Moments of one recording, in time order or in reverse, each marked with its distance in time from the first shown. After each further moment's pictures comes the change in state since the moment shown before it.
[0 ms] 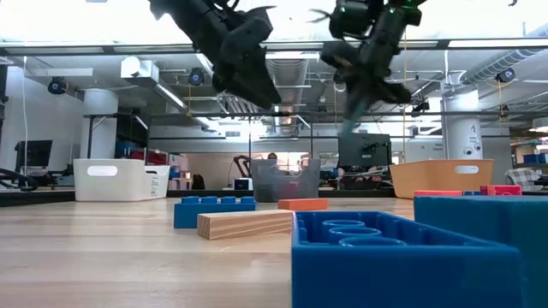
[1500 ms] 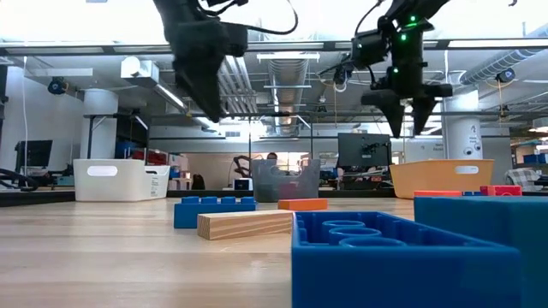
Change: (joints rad) left arm -0.021 -0.010 0.109 -0.535 0.100 -0.106; right arm -0.222 -0.010 -0.031 -0.277 0.384 -0.105
